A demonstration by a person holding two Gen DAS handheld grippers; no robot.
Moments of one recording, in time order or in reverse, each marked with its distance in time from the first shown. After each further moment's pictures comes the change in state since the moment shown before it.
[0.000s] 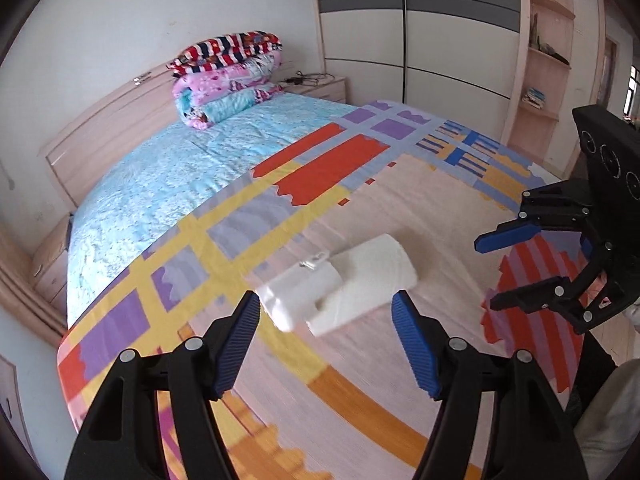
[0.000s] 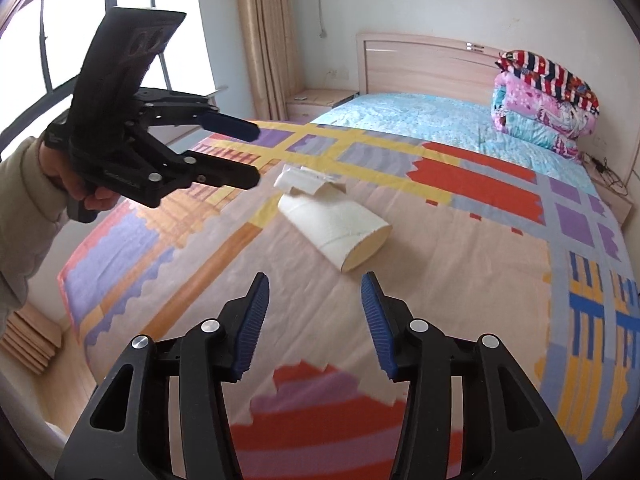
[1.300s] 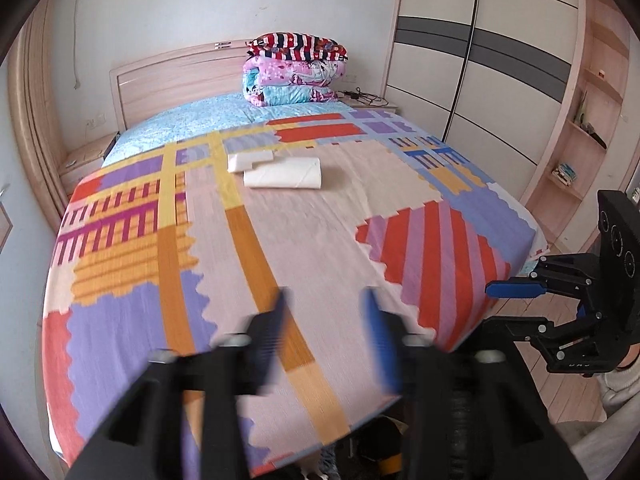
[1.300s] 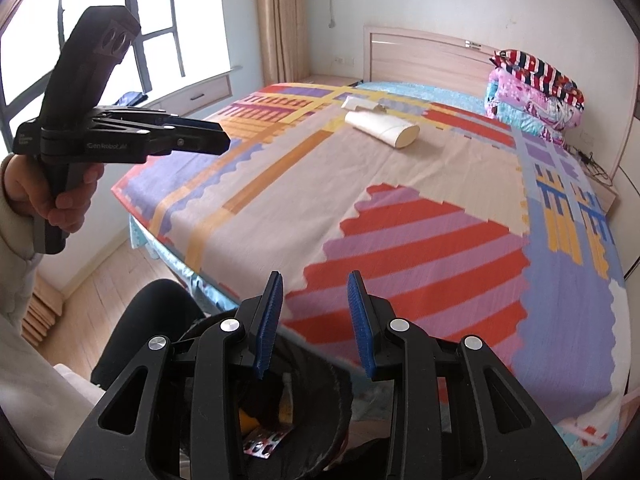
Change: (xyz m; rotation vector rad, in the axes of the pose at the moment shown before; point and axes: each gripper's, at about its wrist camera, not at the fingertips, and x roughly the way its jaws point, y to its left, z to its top) left arm -0.104 -0.142 -0.117 -0.351 -0.099 0.095; right arm -0.107 0.086 -0.127 -0.051 0.025 -0.056
